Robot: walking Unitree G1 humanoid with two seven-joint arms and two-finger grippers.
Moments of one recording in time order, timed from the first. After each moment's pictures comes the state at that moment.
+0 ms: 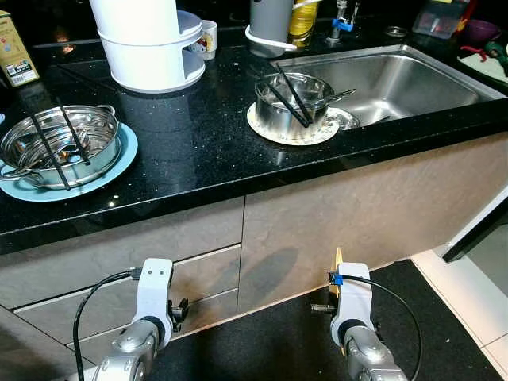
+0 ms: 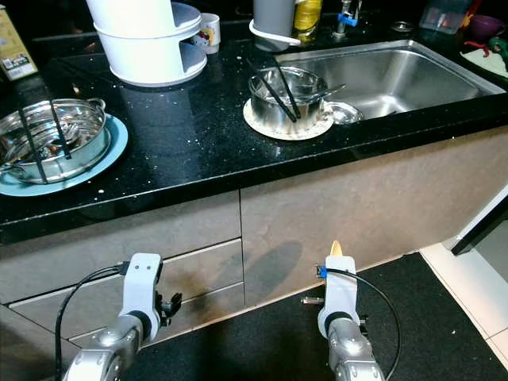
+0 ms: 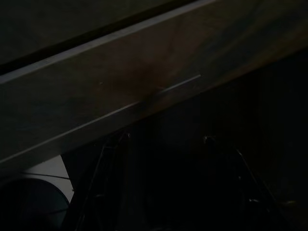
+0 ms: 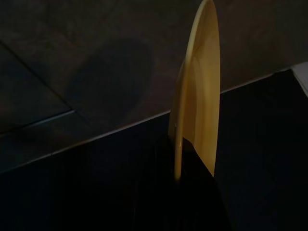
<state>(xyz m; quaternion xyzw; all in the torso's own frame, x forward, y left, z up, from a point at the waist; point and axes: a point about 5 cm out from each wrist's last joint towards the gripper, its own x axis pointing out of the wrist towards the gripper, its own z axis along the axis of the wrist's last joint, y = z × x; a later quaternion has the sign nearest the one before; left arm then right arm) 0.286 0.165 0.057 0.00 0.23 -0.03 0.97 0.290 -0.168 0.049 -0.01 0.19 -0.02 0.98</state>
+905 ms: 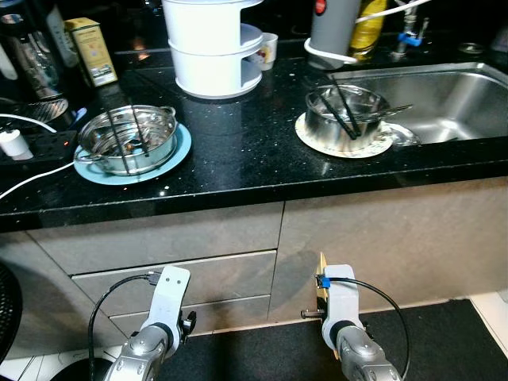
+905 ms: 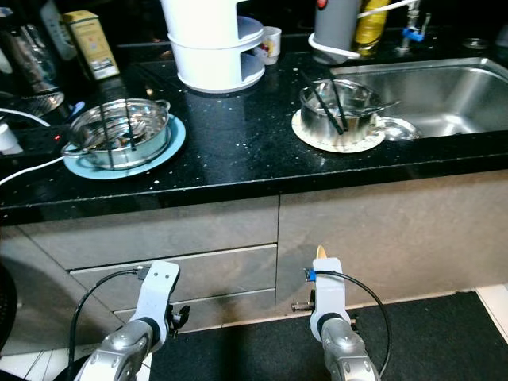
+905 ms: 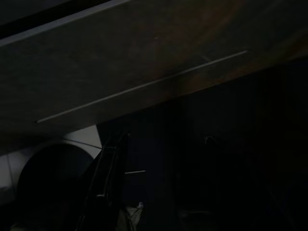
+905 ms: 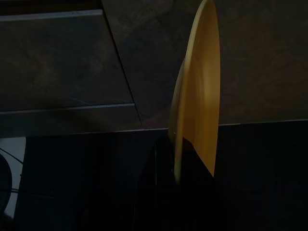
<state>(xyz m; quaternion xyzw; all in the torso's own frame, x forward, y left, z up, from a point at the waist) 0.284 0.156 0.044 0.06 0.26 -0.06 0.96 0.294 -0.165 0.038 -0.02 0.22 0.01 0.98</state>
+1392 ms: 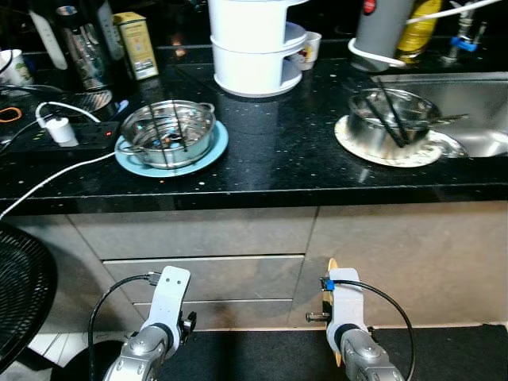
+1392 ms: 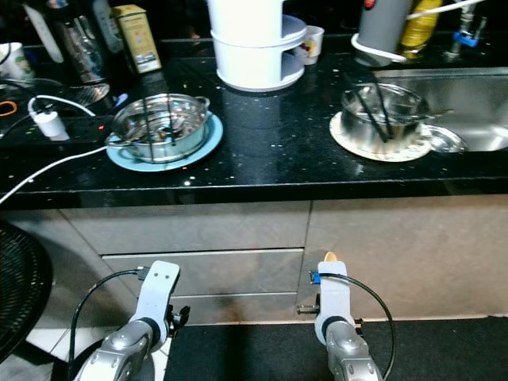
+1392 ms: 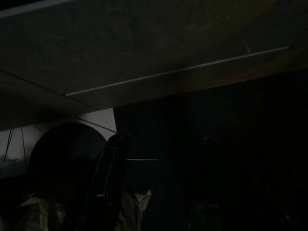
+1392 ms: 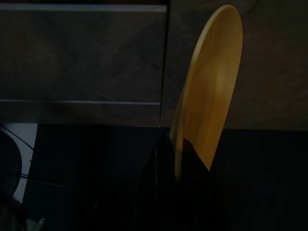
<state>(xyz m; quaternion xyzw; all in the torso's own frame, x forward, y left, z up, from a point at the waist) 0.285 0.156 0.044 0.06 0.26 -0.06 0.96 0.291 -0.170 0.032 -0.02 0.23 0.00 0.97</state>
